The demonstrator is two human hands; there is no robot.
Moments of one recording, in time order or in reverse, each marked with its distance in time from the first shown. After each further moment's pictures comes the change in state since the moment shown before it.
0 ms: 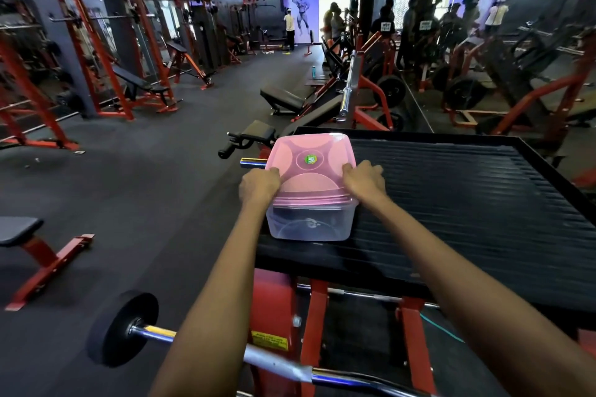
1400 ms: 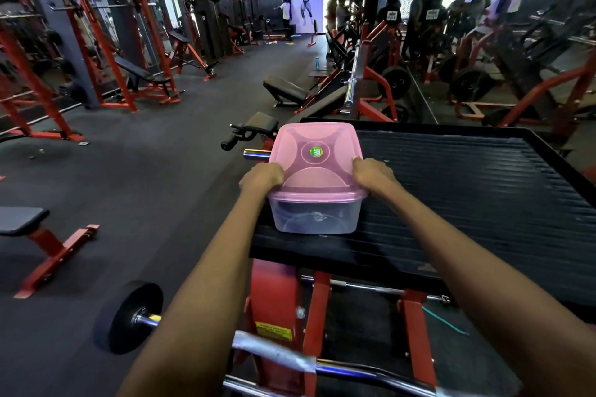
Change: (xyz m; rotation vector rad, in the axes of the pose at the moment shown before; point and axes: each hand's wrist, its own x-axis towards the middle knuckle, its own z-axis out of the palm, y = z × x) left_hand 0.019 -0.006 0.000 0.300 -0.252 0.095; right_hand 0.015 0.004 -0.002 -0.263 -0.121 -0.057
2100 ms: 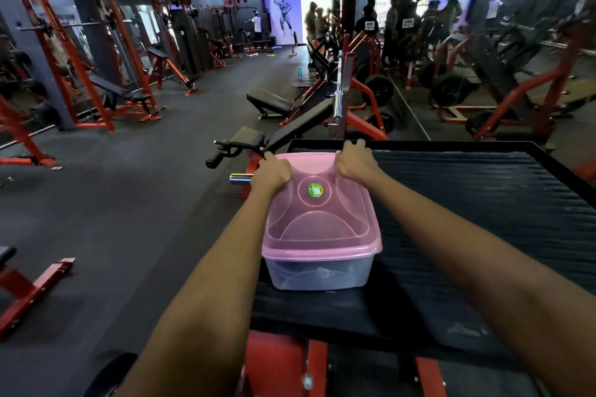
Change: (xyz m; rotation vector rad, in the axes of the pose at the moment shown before) left_hand 0.115 0.051 -0.015 -0.170 0.105 0.151; right_hand 0.117 -0.049 -0.001 -0.062 0.082 -0.143
